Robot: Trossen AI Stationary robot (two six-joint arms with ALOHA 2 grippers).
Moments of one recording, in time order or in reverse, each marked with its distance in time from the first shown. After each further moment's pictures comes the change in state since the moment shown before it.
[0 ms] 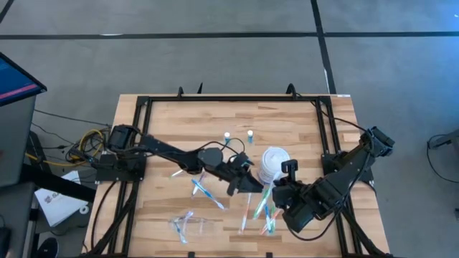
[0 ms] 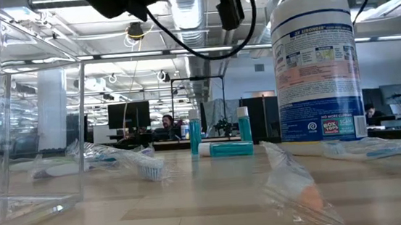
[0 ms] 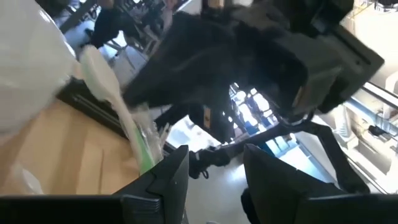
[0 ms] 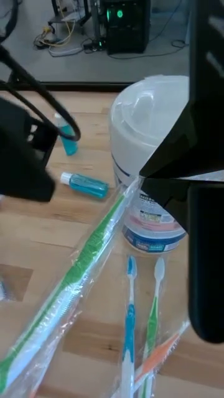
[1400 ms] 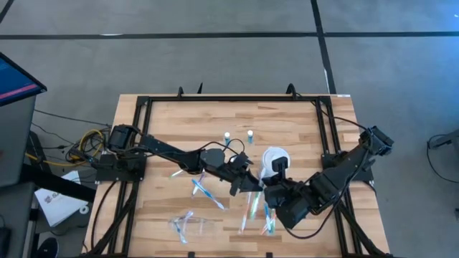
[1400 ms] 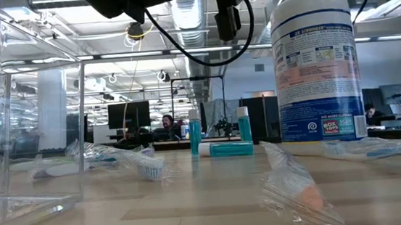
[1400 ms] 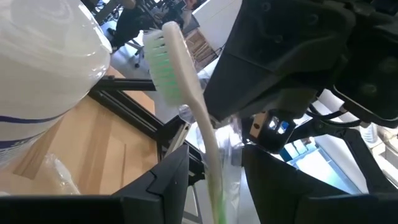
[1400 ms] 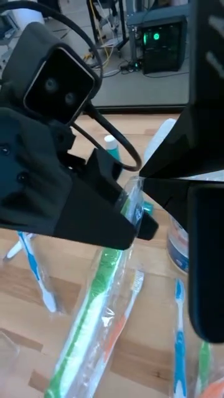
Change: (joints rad) left arm -0.001 0.000 0.000 -0.068 -0.052 0.017; right arm -0.052 0.000 0.024 0.198 0.075 -0.243
